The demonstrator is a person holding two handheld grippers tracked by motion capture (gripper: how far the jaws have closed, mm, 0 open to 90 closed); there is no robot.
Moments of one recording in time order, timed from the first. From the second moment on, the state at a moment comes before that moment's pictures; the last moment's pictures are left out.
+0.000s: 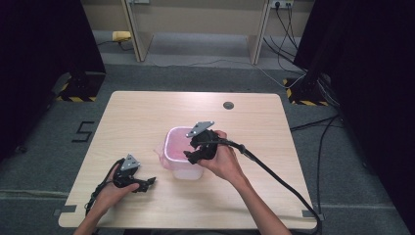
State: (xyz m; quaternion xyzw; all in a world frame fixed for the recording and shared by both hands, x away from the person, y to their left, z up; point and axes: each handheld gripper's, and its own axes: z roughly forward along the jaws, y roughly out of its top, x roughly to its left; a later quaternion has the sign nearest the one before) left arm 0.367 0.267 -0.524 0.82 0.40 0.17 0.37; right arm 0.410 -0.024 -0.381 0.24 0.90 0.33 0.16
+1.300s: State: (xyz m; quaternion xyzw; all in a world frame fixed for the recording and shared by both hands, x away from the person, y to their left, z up) left arm 0.366 0.266 -0.525 0.82 0.41 0.17 0.36; right arm 0.412 -0.156 -0.414 0.36 0.80 0.42 0.24
